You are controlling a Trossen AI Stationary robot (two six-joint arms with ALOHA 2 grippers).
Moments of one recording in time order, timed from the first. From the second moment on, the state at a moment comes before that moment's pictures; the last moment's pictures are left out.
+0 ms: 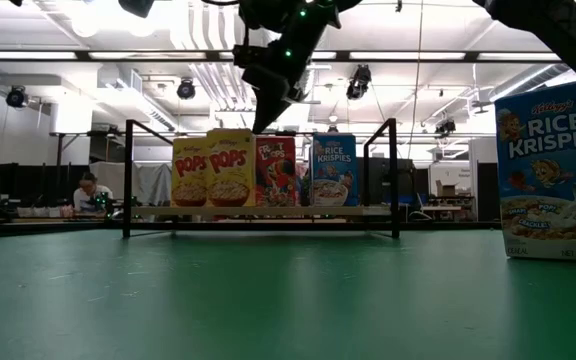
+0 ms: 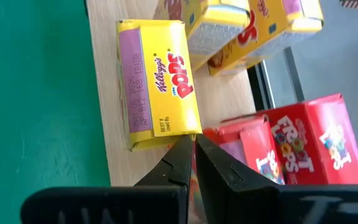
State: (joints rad) left arm -0.01 0.69 0.66 0.01 0.03 0.25; right arm -0.23 2.16 2.14 -0.92 0.21 -0.22
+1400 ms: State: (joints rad) left arm -0.01 0.69 0.66 0.00 0.03 0.25; right arm -0.21 2.23 2.20 -0.91 0.20 -0.30
